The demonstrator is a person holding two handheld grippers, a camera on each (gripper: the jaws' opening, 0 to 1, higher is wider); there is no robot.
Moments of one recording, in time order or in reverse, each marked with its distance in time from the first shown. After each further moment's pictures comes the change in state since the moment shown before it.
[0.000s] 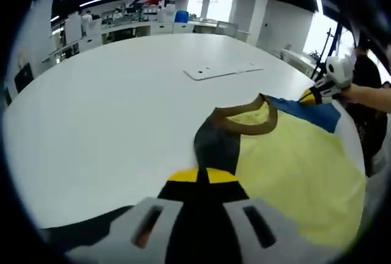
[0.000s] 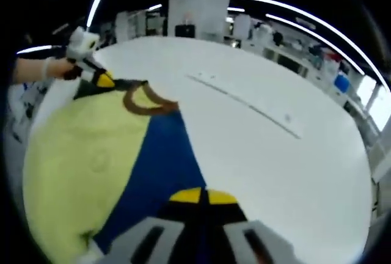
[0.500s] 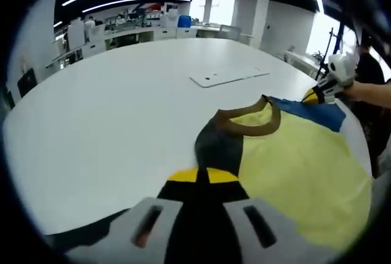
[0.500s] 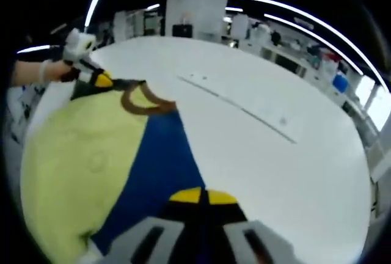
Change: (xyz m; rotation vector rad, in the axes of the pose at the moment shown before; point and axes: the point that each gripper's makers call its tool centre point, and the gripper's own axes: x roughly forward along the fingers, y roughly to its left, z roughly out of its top) left arm 0.005 0.006 0.008 0.013 -0.033 0.032; right arm 0.006 -0.009 0.006 -0.005 0.002 -0.010
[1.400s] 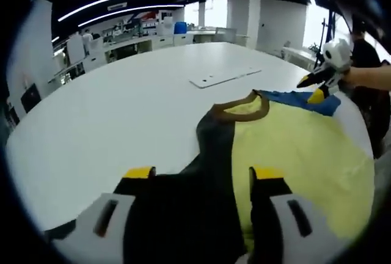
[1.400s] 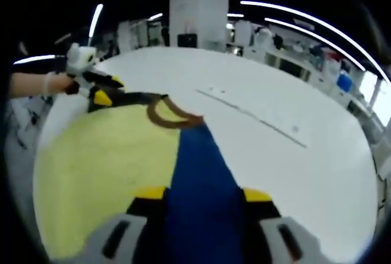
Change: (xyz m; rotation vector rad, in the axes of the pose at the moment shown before) left arm -0.055 -0.001 -0.019 0.079 -0.026 0.013; right arm -0.027 0.050 0.007 0.017 -0.051 0.077
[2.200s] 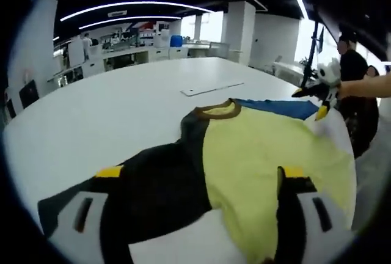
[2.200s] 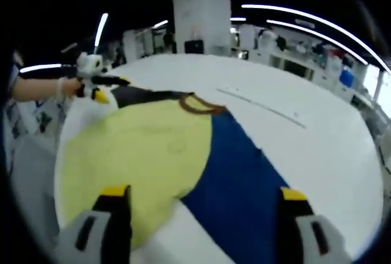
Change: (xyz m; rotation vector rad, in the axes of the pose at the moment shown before) left arm -0.076 -0.031 0.000 -0.062 -0.158 -0.048; right arm -0.071 0.036 -0.040 0.063 -0.055 0.038
